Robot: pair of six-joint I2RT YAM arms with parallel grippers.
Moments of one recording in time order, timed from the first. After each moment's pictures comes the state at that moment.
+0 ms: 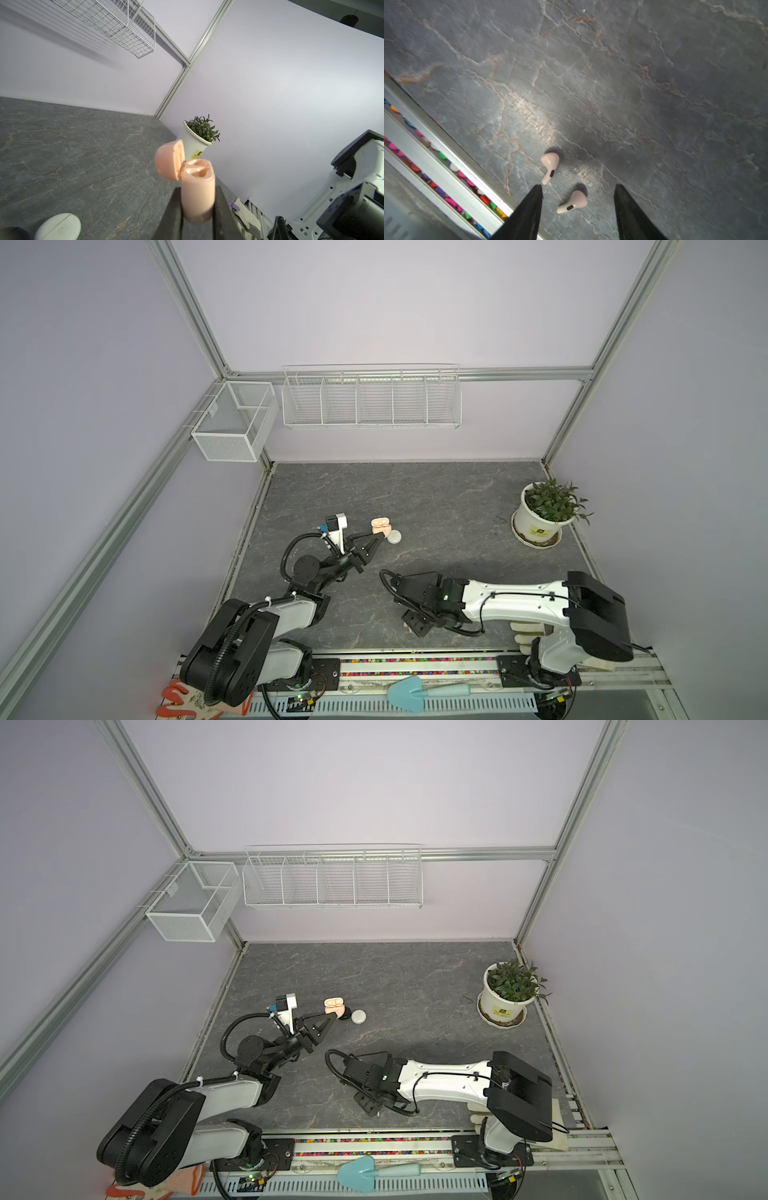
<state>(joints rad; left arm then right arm) -0.41 1.30 0.22 1.38 0.64 -0.78 1.27 1.60 0.98 -0.62 0.11 0.43</state>
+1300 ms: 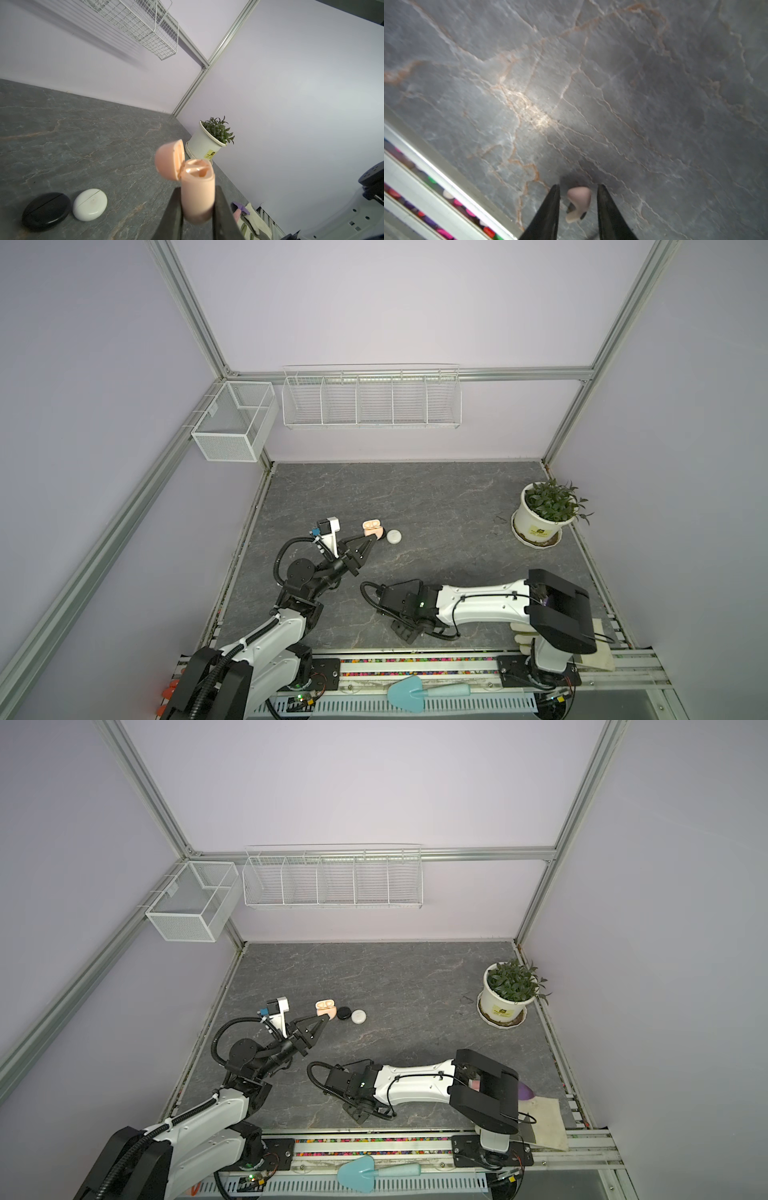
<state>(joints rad) -0.39 1.03 0.18 1.02 0.55 -0.73 1.32 1.79 1.09 -0.64 0.12 0.44</state>
